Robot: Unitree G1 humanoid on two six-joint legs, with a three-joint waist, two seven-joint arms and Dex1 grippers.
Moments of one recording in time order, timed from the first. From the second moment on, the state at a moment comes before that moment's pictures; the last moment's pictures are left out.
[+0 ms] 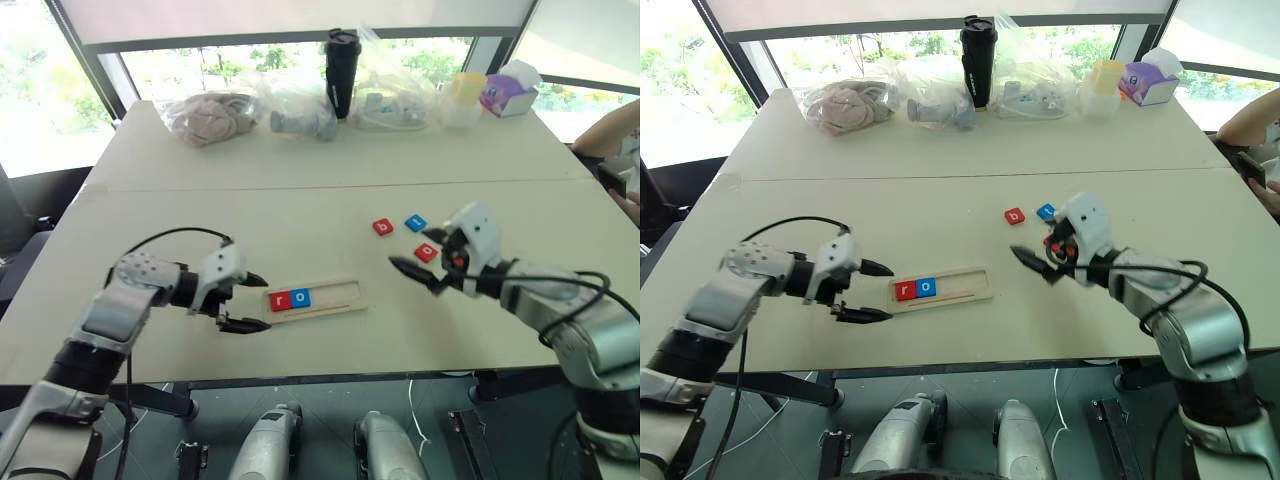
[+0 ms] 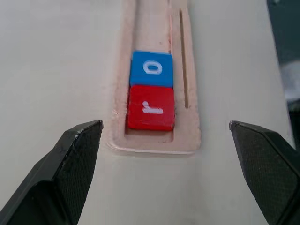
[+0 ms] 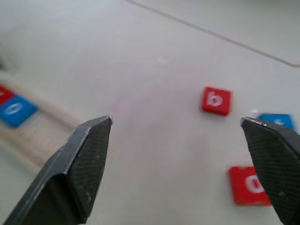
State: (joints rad) left arm -0.43 0.80 -0.03 -0.05 -0.36 0.54 -1.30; right arm -0.47 -0.59 -0.02 -0.24 0.47 0.90 0.41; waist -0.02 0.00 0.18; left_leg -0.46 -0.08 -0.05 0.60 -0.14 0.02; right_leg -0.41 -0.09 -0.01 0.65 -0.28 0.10
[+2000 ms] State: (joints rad) left arm -0.36 0.80 -0.11 -0.38 -0.53 0.68 -1.00; right arm -0.21 -0.02 -0.20 -0.84 0.25 1.61 -0.06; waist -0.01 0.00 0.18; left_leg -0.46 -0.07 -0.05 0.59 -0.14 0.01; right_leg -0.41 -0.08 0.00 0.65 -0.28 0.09
